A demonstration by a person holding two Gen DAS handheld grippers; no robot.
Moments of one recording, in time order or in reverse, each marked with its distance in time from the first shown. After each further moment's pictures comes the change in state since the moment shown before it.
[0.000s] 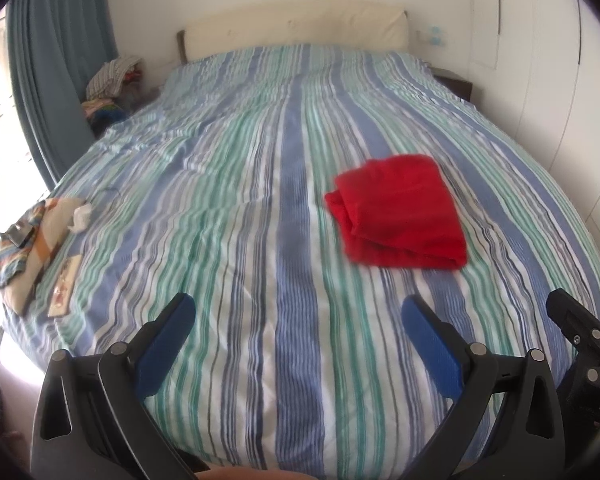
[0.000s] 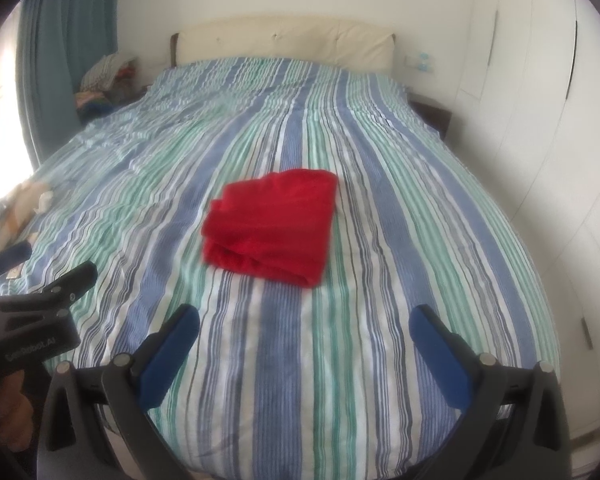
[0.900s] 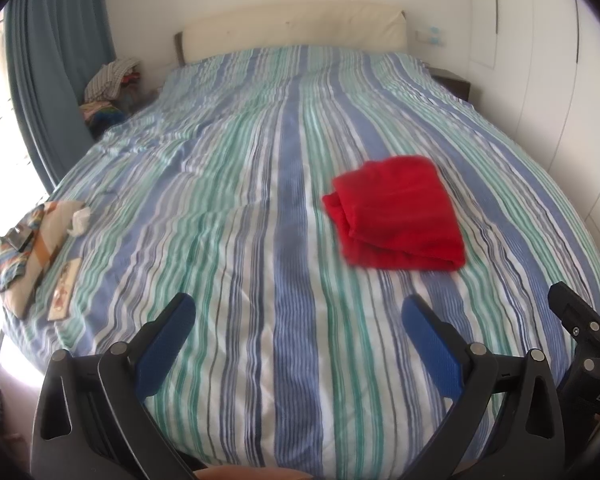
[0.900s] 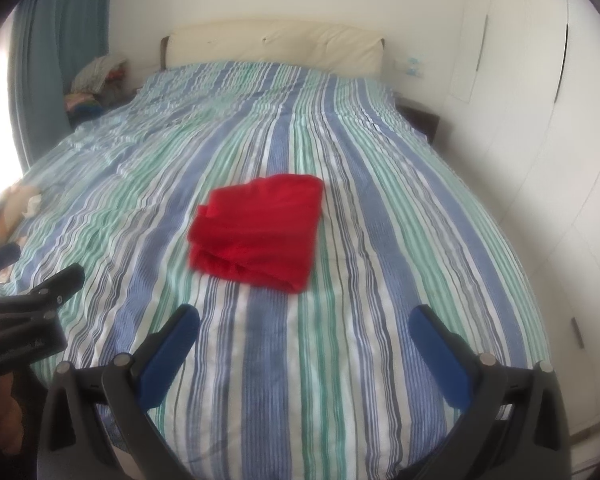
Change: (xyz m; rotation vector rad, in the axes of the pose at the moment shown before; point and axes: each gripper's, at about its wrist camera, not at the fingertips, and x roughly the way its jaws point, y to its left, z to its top) left arm -0.002 -0.002 0.003 0.007 -0.003 -0.003; right arm -0.002 -0.004 0.000 0.008 -0.016 -0.050
